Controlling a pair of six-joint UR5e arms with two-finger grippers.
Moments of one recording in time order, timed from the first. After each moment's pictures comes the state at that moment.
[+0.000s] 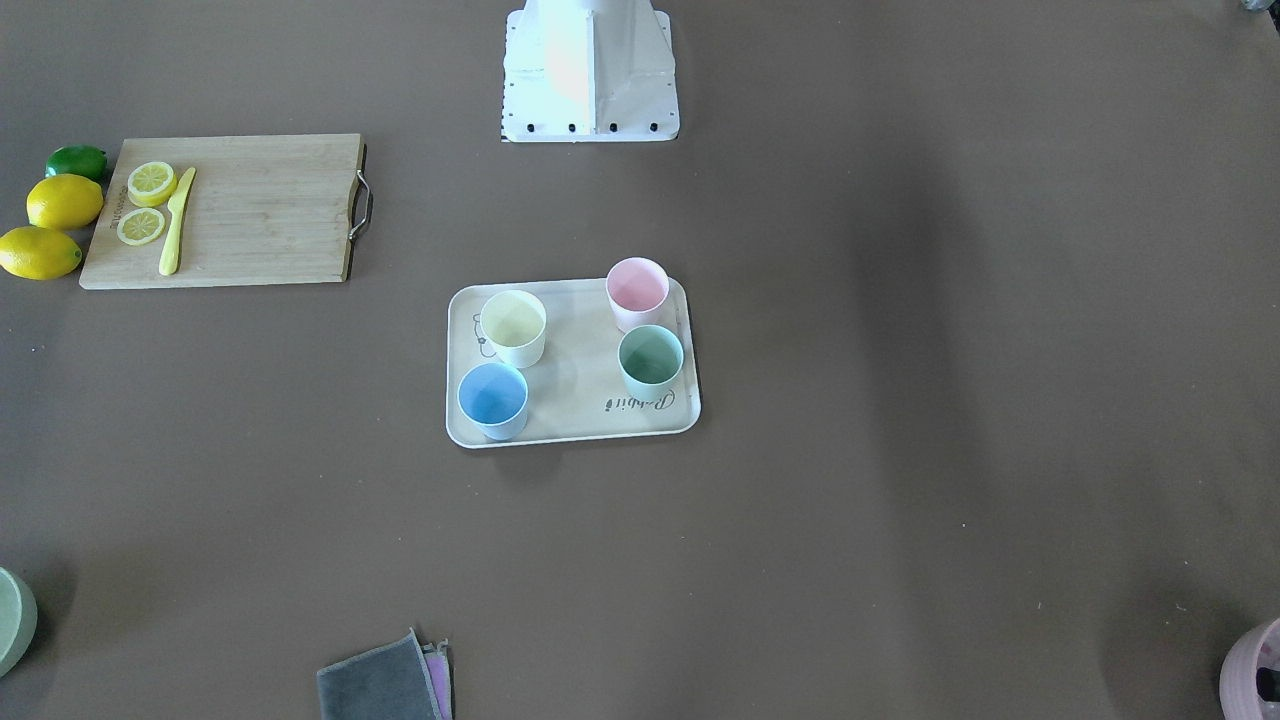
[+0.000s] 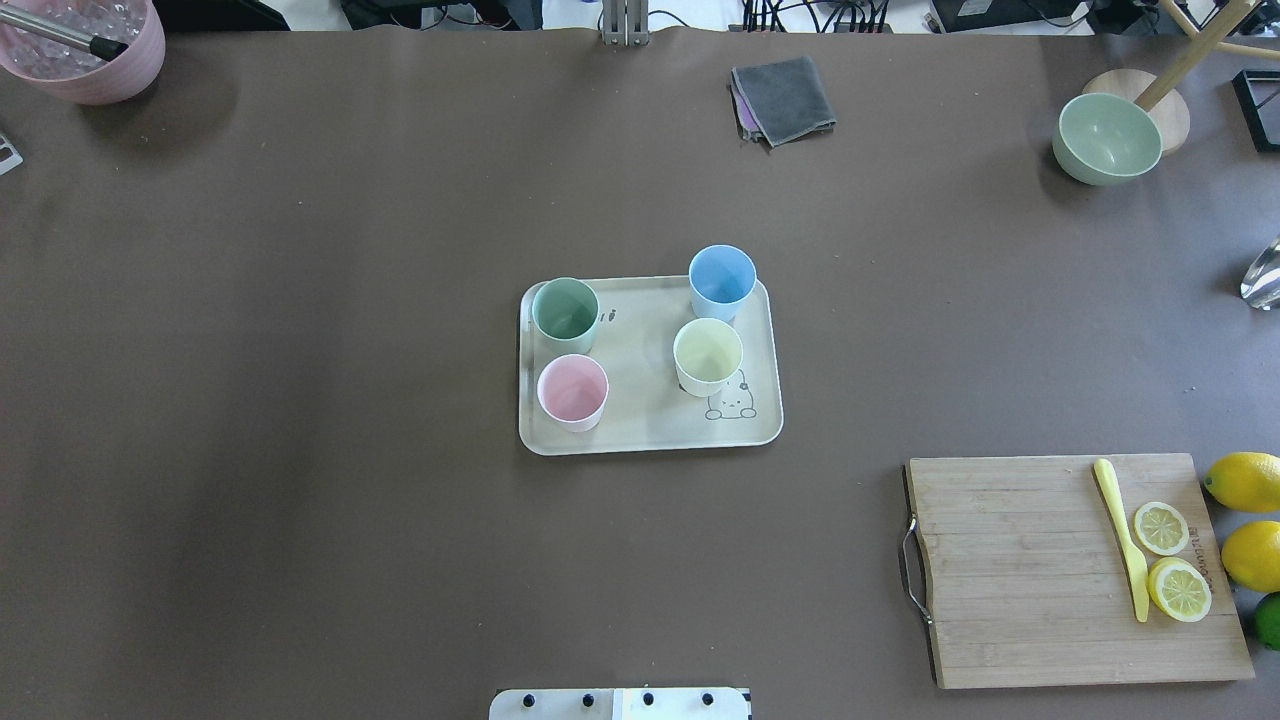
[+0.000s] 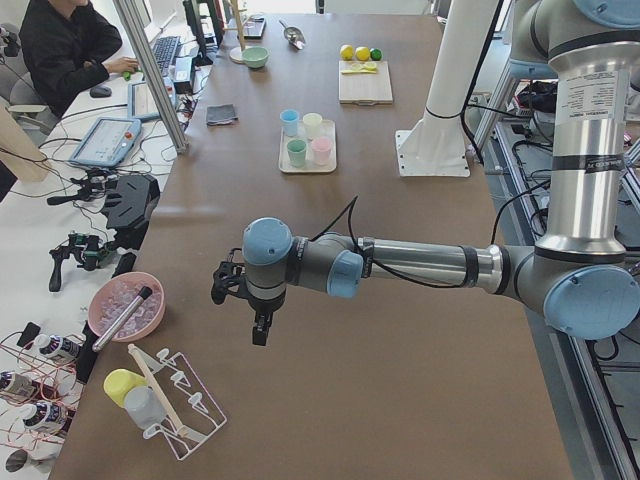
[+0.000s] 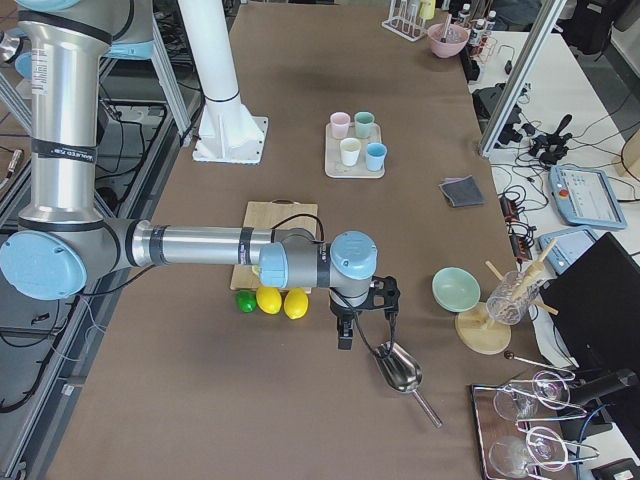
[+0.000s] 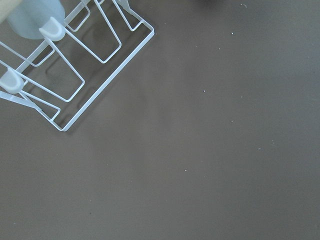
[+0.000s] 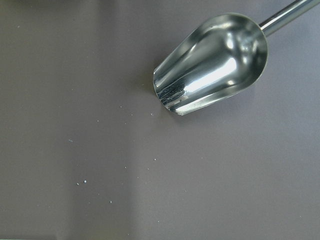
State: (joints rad) left arm -1.55 -1.54 -1.66 -1.74 -2.32 -0.10; right arm 1.54 -1.68 1.69 -1.54 2.34 0.04
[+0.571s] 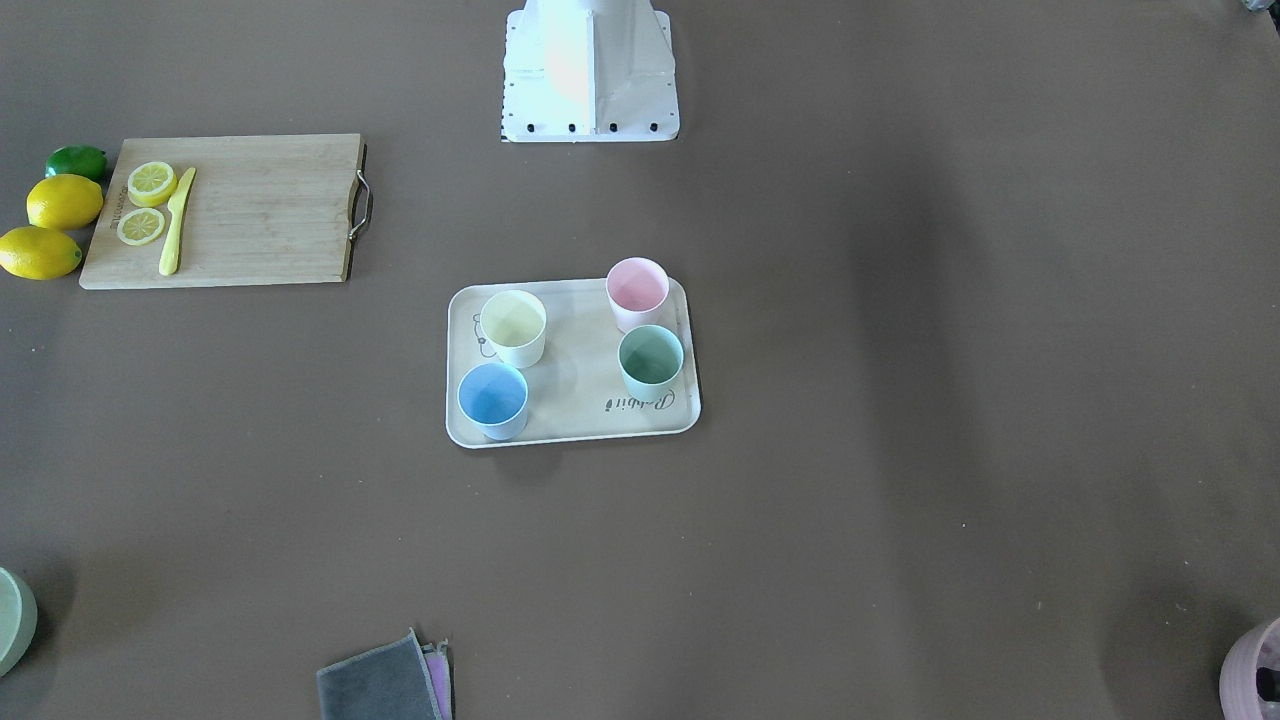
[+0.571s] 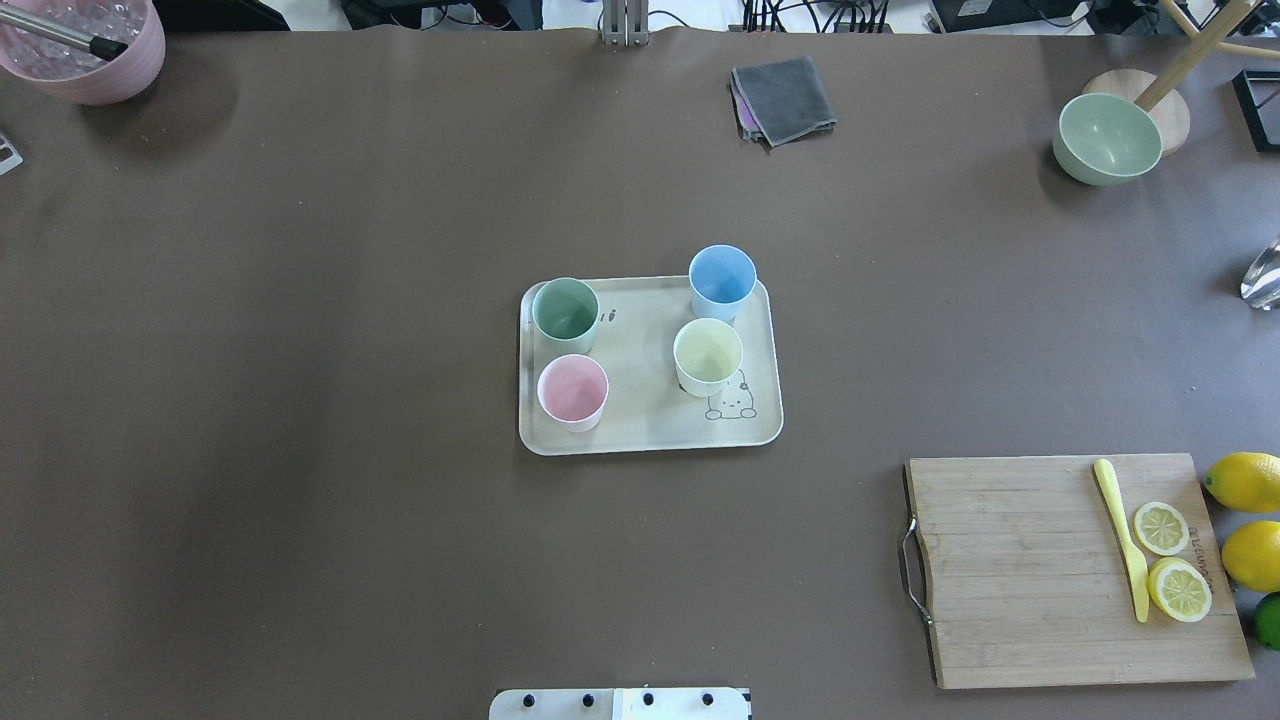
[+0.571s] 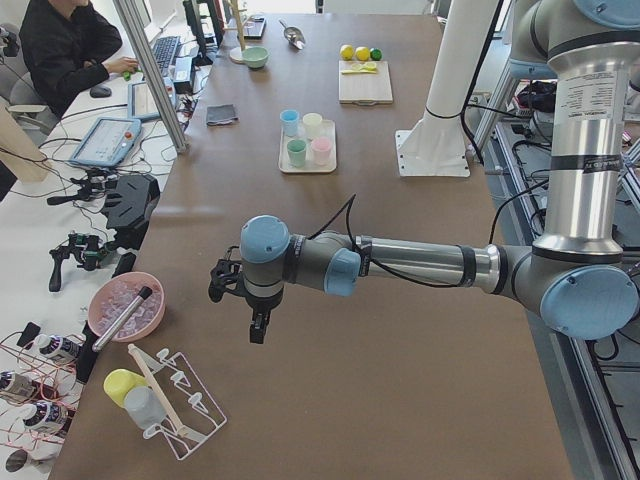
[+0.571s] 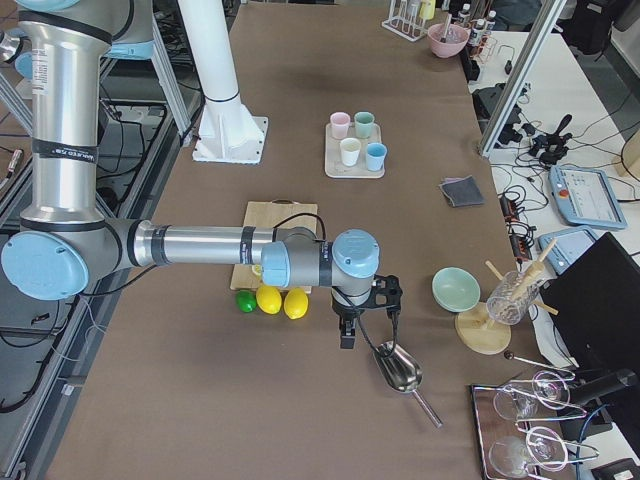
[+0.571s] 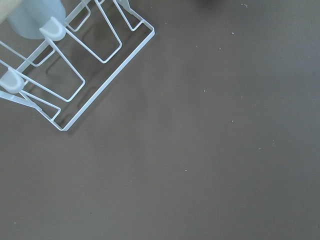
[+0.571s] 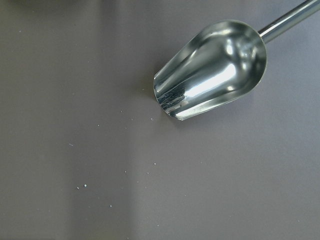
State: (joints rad) left arm -1.55 -1.55 -1.66 -1.73 -2.32 -0.11; right arm 1.54 -1.67 1.68 -1.54 2.33 0.04
